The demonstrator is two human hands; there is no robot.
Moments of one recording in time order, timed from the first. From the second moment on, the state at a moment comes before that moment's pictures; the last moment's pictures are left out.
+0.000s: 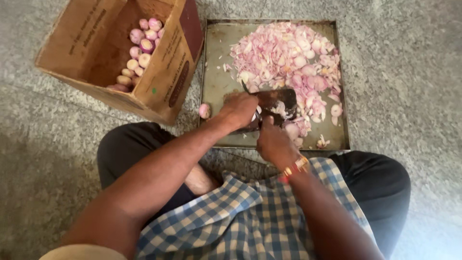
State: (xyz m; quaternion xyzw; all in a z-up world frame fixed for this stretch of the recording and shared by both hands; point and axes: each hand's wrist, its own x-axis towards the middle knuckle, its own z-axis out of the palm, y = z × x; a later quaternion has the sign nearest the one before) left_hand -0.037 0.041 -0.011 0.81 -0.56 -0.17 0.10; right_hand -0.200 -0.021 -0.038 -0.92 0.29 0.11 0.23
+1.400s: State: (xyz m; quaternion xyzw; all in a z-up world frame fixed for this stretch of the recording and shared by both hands) left_hand -0.031 0.034 -0.018 0.80 -0.54 -0.18 0.15; right_hand -0.184 -0.024 -0.065 -0.90 0.27 0.08 0.32
